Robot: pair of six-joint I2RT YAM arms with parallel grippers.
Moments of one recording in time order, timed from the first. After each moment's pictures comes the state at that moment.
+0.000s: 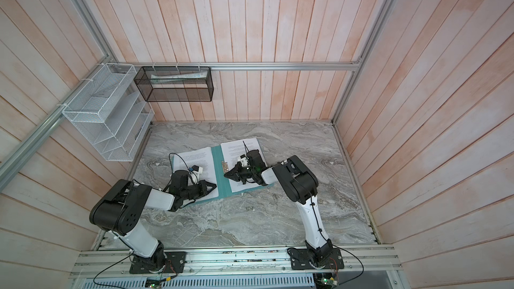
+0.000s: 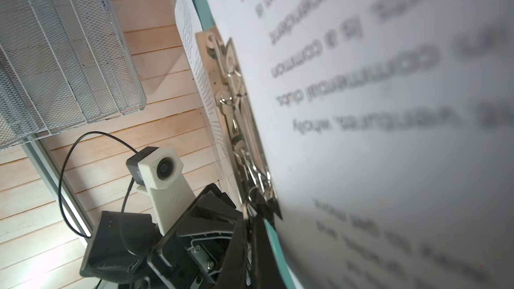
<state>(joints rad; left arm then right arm) -0.25 1.69 0.43 0.56 0.60 -0.67 0.62 2.20 1.12 0.52 -0.81 1.29</state>
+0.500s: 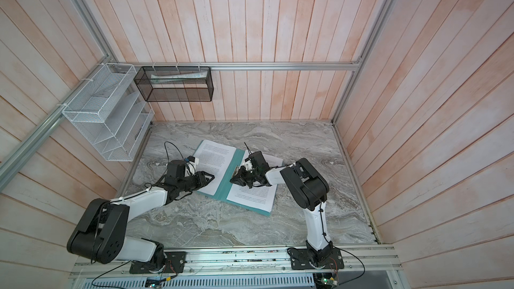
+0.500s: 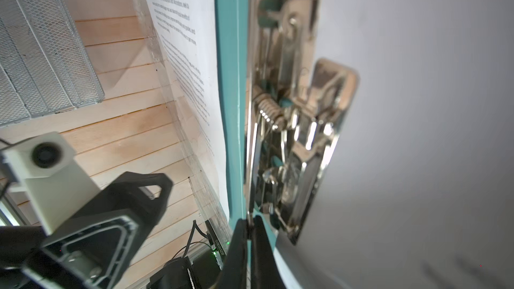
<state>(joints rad) -0.26 1.40 0.61 0.10 0.48 -0.61 0.61 2.04 1.04 0.24 -0.75 1.09</state>
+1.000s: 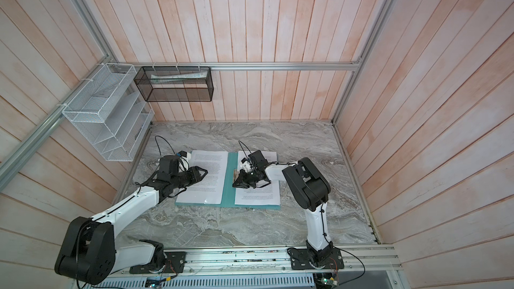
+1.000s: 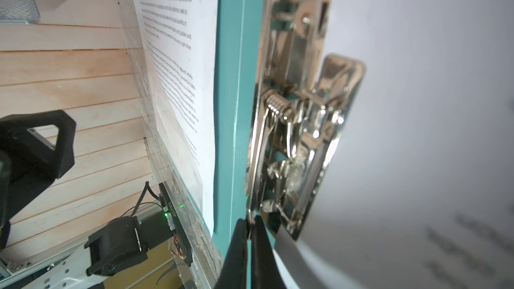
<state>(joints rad) -0.22 1.29 0.65 -0.11 0.38 -0.58 0.60 2.03 1.12 -0.09 -0.79 0.69</state>
